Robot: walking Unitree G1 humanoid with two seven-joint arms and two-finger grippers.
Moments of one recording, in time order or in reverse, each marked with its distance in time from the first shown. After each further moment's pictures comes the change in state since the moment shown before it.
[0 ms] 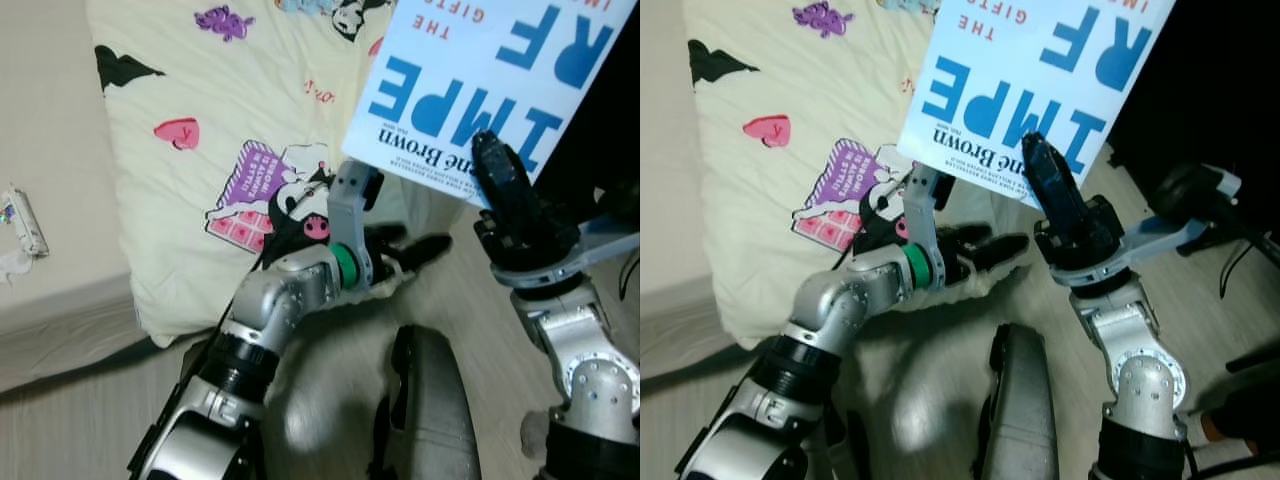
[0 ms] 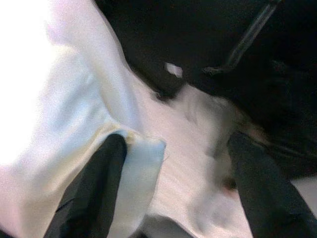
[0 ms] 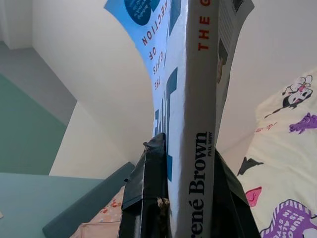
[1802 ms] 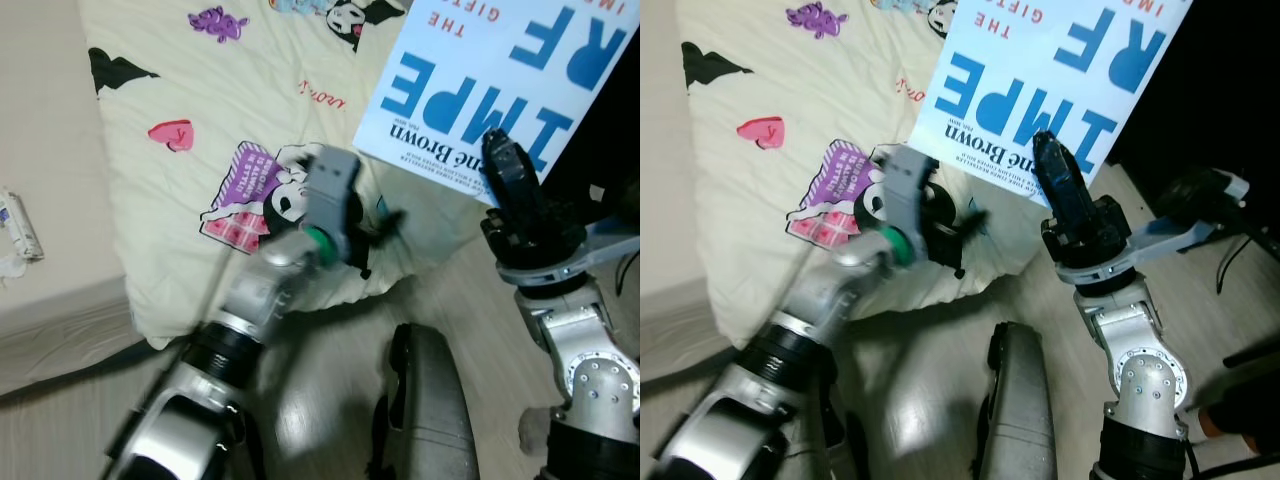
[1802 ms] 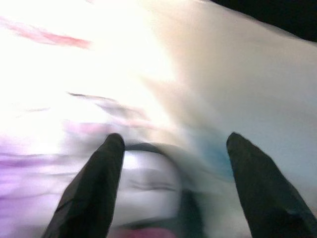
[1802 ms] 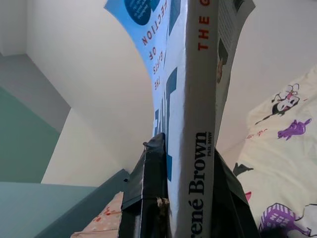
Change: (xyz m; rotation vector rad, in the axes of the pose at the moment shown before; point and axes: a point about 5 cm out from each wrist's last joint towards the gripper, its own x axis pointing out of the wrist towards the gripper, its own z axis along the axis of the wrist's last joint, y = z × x) left arm -0.038 0.072 0.037 0.260 -0.116 0.307; right arm -0.003 -0.003 0.002 -0.004 -0.017 -0.013
